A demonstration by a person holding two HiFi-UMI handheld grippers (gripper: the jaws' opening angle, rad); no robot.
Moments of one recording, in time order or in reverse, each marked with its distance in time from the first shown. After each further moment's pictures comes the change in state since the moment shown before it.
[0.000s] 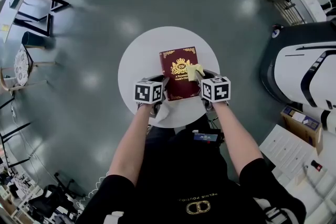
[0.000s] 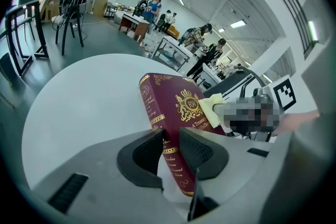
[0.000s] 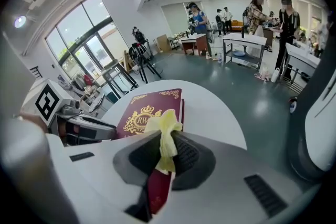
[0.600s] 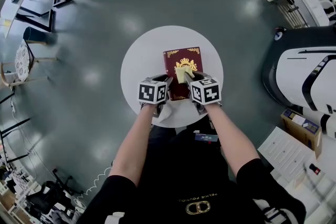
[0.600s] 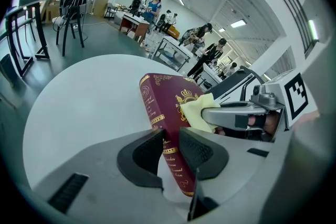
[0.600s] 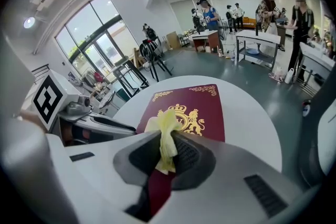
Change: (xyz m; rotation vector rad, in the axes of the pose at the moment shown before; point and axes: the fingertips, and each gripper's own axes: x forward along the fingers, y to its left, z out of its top) left arm 0.000 0.000 0.001 0.002 -0.002 0.010; right arm 0.026 0.060 0.001 -0.052 0.025 0.096
